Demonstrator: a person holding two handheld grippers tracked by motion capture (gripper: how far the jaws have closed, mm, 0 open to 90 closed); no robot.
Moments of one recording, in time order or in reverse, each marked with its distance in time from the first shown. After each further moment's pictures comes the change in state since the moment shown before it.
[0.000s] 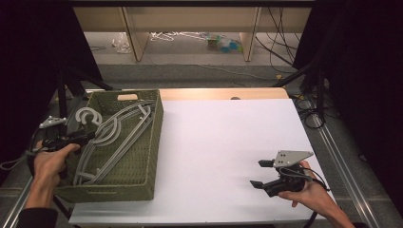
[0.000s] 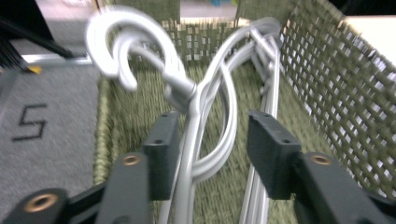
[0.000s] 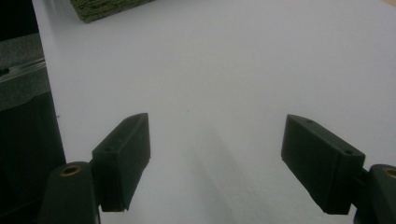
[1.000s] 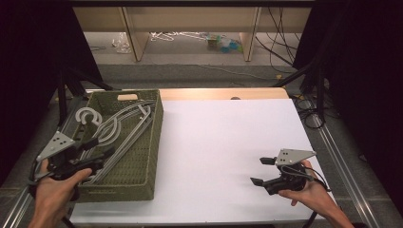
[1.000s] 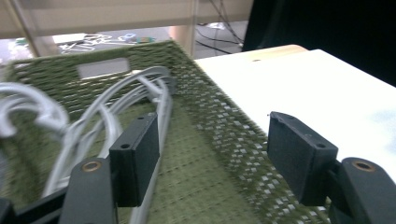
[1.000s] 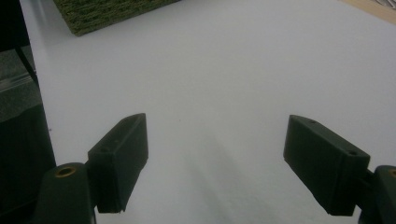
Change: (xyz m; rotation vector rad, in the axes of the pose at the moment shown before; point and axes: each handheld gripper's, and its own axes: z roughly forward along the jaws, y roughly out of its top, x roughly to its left) left arm -0.096 -0.020 -0.063 -0.164 -0.214 0.148; right arm -0.002 0.001 -0.003 -0.038 -0.026 0.019
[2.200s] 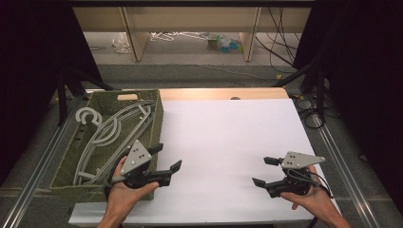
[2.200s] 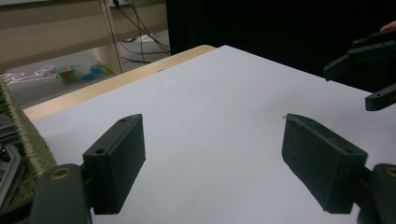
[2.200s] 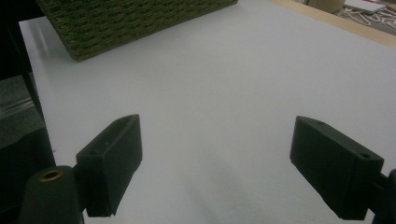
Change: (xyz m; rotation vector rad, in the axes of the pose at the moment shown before) left arm -0.121 -0.017 0.069 -0.031 -0.262 0.188; right arm 0.009 -0.008 -0.010 -0.096 -0.046 0.049
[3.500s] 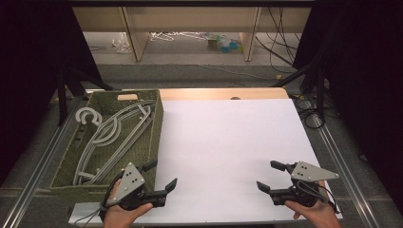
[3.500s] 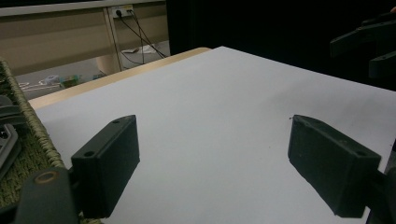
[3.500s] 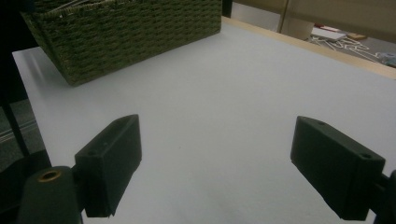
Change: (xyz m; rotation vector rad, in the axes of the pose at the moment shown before) left arm -0.008 -0.042 -0.019 -0.078 0.014 0.031; right arm 0.019 -0.014 -0.018 -0.122 -0.075 0.038
